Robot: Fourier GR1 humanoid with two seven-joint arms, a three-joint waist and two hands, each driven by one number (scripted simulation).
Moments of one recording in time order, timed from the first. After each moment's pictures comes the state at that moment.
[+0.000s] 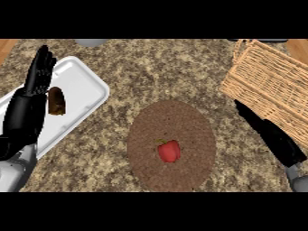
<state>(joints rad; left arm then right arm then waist) -0.26 0.44 -0.21 -1.64 0.09 0.32 -0.16 -0.11 -0.52 0.29 -1.48 -0.09 0.12 0.07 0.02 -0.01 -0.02</state>
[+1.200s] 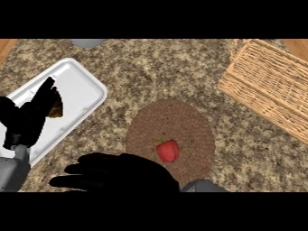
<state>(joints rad) -0.20 0.45 -0.13 -1.38 0.30 0.18 0.15 -0.53 -0.06 0.84 -1.74 0.47 0.16 0.02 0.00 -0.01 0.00</state>
